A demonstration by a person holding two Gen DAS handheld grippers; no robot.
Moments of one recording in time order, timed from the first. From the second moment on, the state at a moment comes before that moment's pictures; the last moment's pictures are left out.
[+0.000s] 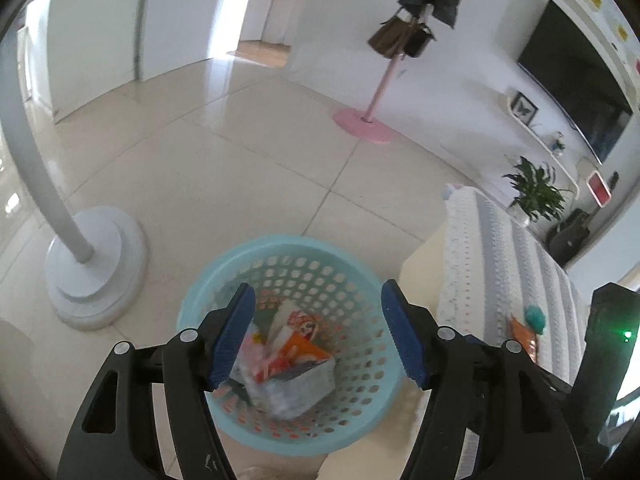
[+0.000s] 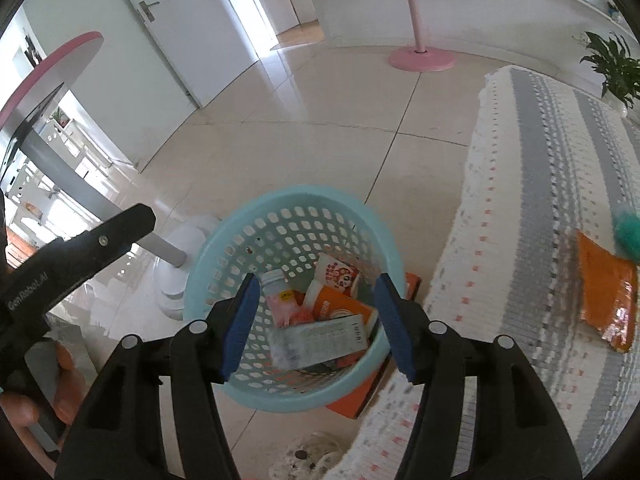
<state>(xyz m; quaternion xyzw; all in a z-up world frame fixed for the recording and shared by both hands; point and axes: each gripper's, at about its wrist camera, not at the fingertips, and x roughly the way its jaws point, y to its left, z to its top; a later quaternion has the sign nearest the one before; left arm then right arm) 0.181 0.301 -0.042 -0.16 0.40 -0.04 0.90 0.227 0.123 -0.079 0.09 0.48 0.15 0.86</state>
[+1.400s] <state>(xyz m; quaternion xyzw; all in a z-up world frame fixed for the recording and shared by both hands) 0.201 -0.009 -0.131 0.04 0.49 -0.25 0.84 0.239 -0.155 -0.107 0.08 0.44 0.01 0.90</state>
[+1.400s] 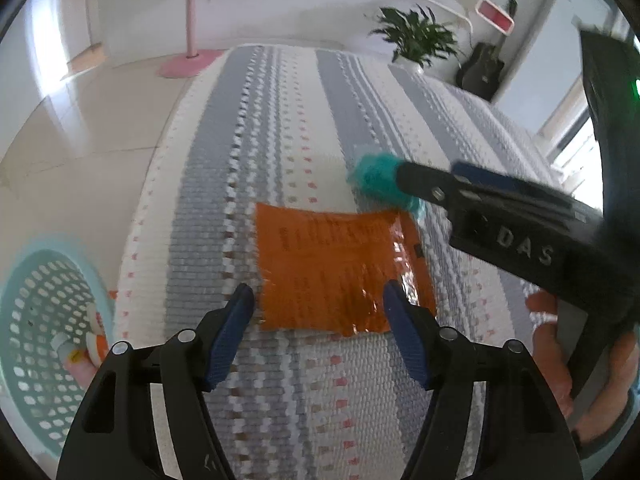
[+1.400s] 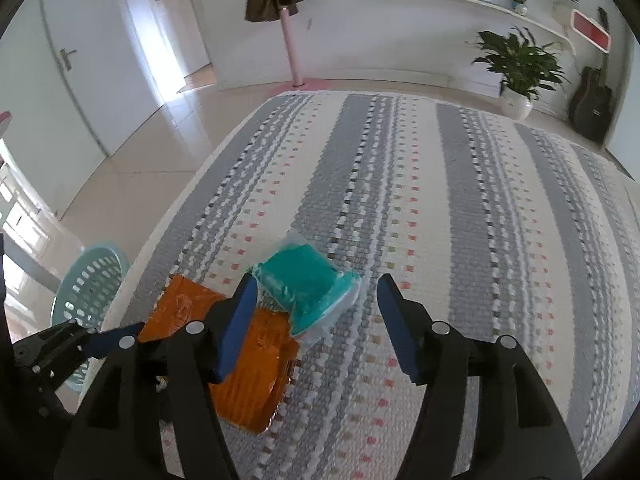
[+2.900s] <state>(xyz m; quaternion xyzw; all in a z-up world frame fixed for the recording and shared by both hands) 0.215 0.068 -0.123 0.05 0.47 -0.22 0.85 0.296 -0.146 -0.133 -0.02 0.47 0.02 0.88</state>
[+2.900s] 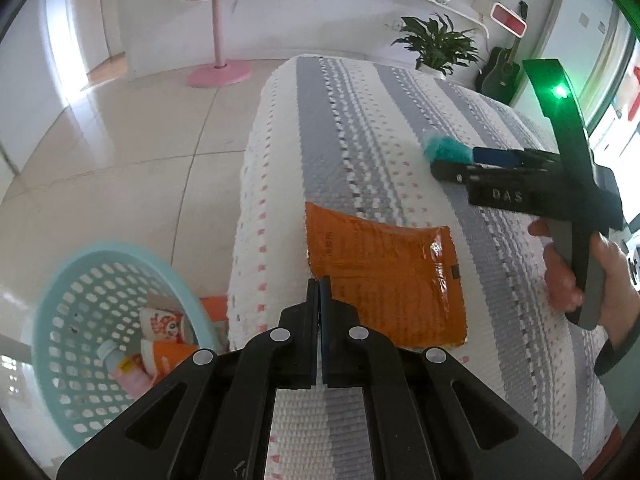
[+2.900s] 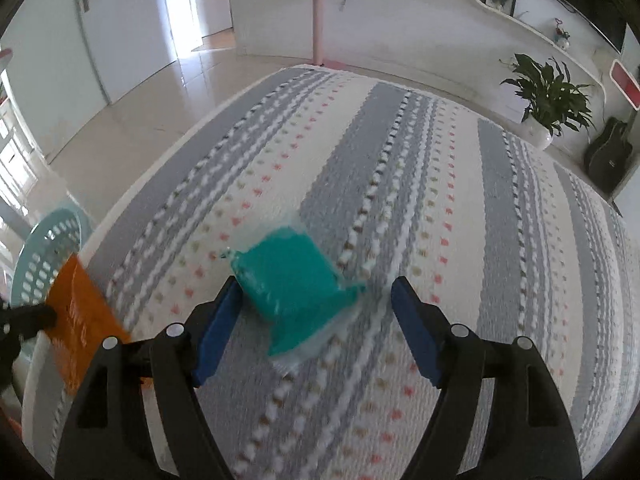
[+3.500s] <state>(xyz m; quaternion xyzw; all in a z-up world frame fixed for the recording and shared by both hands) 0.201 0.157 -0.042 -0.12 0.35 -0.20 0.91 0.260 -0.073 -0.050 -0.02 0.38 0.07 0.92</state>
